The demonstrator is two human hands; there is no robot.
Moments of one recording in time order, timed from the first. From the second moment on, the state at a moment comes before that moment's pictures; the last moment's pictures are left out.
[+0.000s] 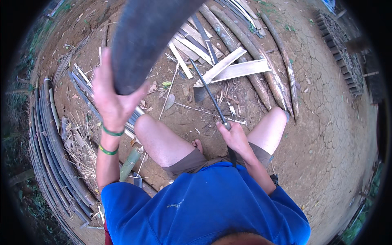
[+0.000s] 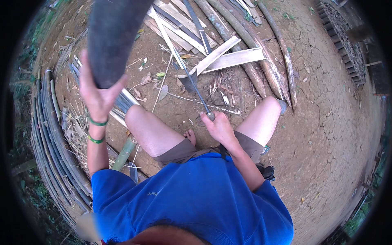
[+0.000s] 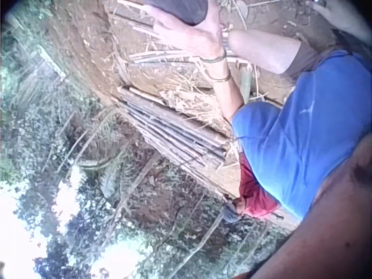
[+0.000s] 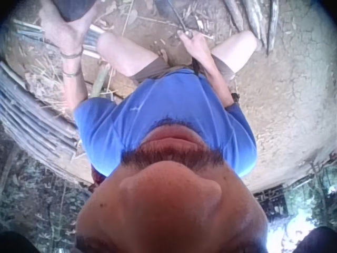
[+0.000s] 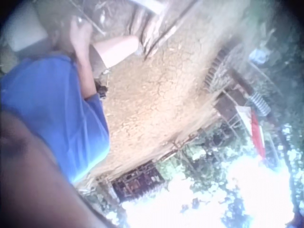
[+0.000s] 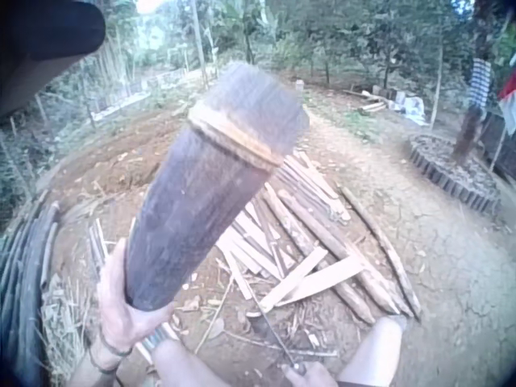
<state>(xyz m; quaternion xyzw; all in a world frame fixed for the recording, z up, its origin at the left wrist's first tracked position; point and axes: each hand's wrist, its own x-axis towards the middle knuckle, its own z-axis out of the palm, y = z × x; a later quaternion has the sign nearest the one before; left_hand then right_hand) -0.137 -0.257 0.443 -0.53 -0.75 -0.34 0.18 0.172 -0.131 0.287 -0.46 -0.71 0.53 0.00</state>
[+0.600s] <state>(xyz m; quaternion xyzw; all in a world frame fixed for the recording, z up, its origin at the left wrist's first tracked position) -0.199 -0.382 0.076 -0.19 -0.97 -0.12 -0.12 0.149 -0.129 0.251 -0.43 -0.76 0.49 -0.01</state>
